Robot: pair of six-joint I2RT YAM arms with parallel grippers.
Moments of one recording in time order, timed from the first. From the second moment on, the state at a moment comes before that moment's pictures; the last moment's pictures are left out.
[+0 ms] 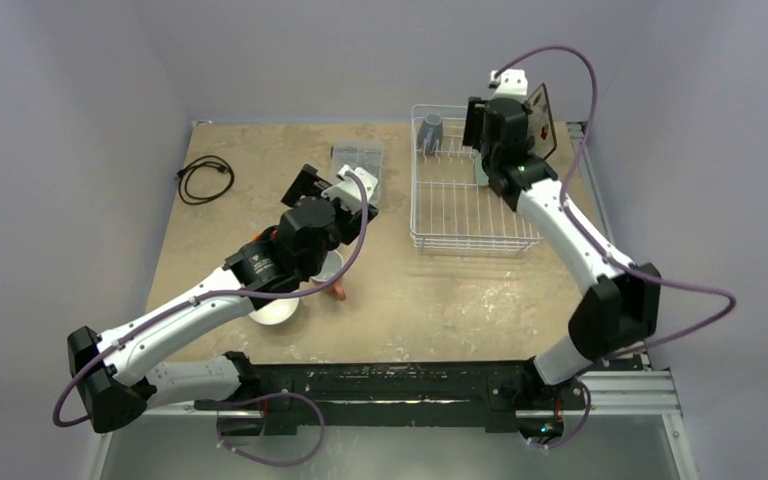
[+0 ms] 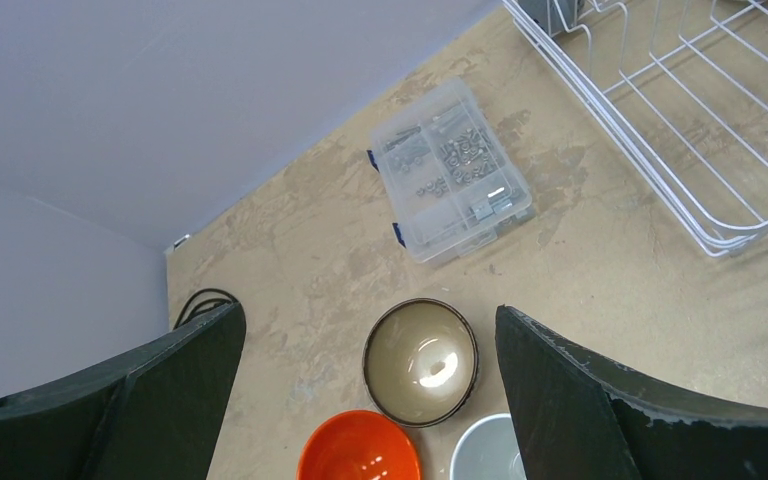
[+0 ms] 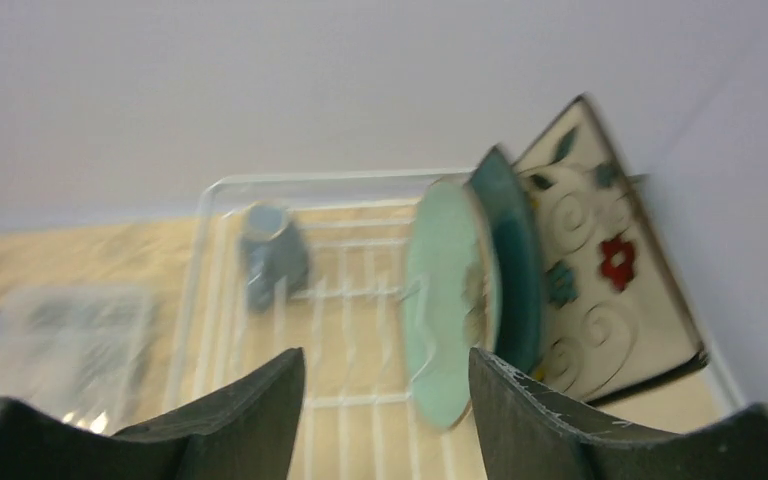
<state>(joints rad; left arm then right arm) -0.90 1.11 1.06 -0.23 -0.69 0.33 0.34 1.63 1.51 -0.18 0.53 0.11</state>
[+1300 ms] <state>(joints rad) -0.61 1.30 1.15 -0.69 -0.95 -0.03 0.55 0.69 0.52 0.14 0.12 0.25</state>
